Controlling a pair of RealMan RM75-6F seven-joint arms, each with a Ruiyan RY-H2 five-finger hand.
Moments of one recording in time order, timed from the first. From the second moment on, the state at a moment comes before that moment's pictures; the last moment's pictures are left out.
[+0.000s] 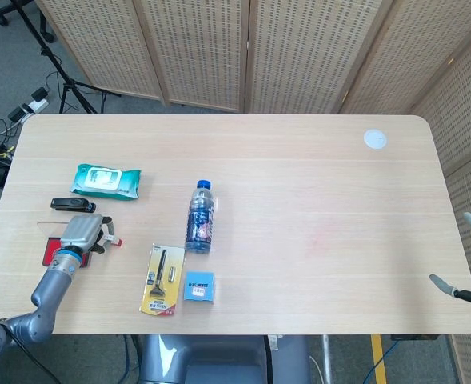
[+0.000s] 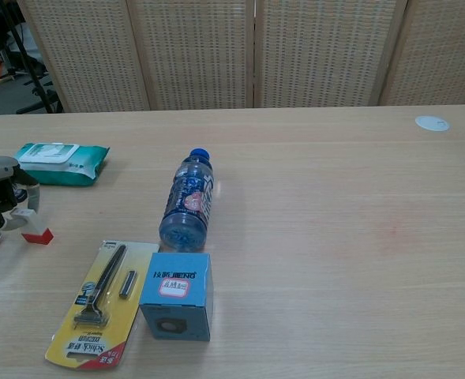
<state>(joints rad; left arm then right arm) -0.64 -1.41 -0.08 -1.38 0.82 0.82 0.31 0.07 -1.01 0.09 -1.47 -1.59 1.62 0.56</state>
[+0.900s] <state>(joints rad) -0.63 -1.38 -0.08 -1.42 0.83 0.83 0.31 0.07 -1.01 0.09 -1.47 -1.59 1.62 0.57</state>
